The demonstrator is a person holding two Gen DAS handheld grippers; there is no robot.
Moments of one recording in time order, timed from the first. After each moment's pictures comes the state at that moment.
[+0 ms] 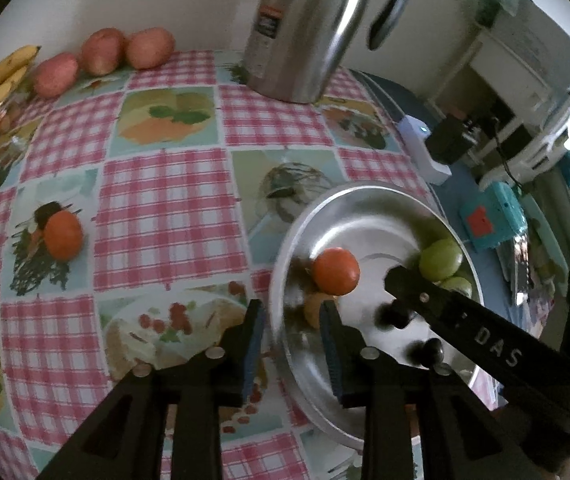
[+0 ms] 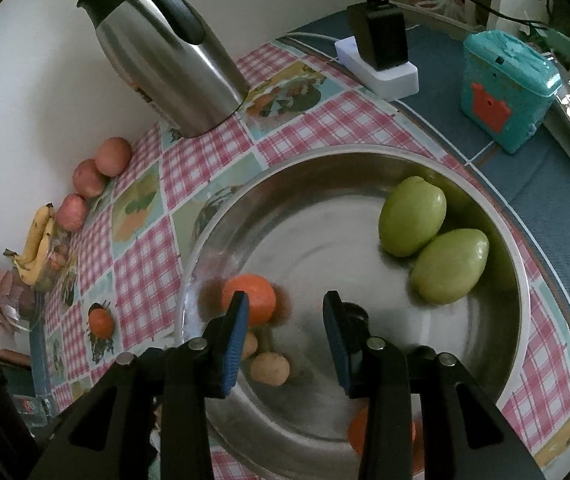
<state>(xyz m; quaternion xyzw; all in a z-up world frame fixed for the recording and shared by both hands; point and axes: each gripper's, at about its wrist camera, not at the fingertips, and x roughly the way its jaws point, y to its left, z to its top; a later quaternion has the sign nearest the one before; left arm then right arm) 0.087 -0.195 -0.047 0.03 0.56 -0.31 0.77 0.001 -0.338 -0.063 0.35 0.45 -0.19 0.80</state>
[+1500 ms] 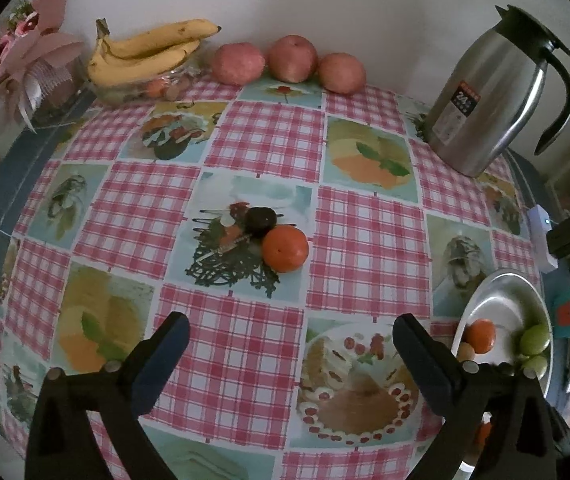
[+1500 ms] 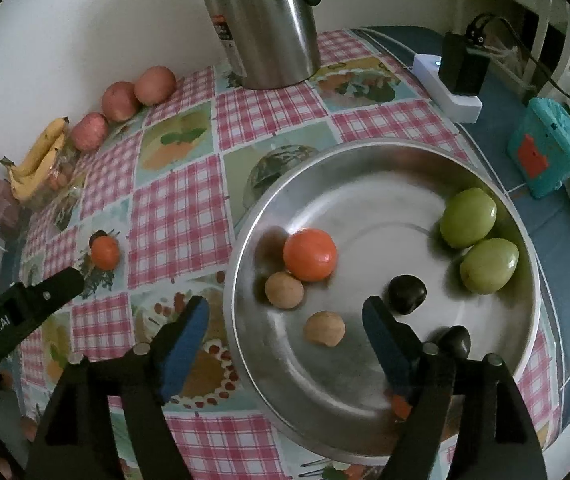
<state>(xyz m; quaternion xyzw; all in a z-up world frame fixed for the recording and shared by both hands) 0.135 -0.091 -0.023 0.01 0.55 -0.09 0.83 0.026 -0.276 -0.049 0.23 0.51 -0.15 0.81</state>
